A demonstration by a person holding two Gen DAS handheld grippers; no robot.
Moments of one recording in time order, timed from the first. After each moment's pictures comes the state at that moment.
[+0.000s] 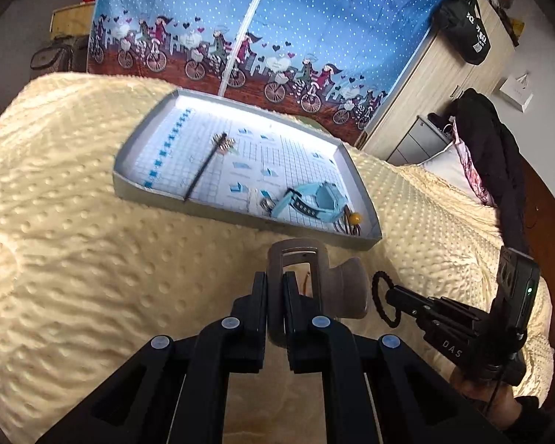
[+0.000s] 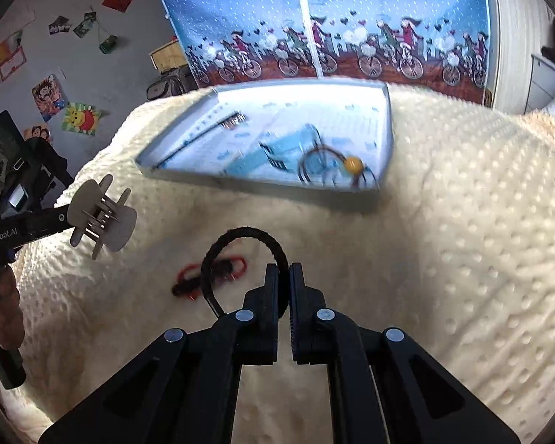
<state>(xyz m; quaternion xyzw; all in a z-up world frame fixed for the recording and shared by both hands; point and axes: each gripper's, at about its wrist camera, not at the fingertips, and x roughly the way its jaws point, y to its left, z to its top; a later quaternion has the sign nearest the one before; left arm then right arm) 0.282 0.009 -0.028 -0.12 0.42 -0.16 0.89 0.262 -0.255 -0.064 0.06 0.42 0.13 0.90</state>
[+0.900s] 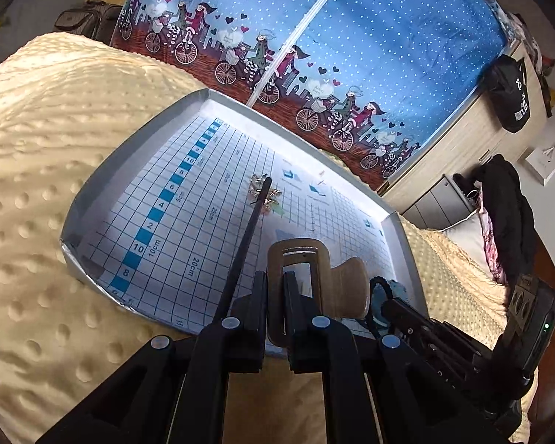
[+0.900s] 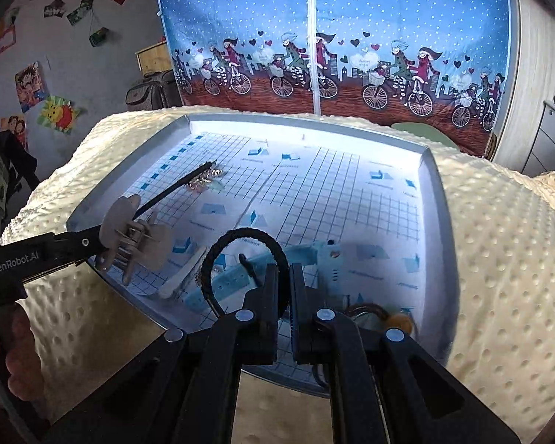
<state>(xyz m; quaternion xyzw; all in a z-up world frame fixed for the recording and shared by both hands) 0.414 0.028 -0.094 -0.23 0.39 -0.13 0.88 0.396 -0.199 -0.069 0.01 0.39 0.09 0.92</state>
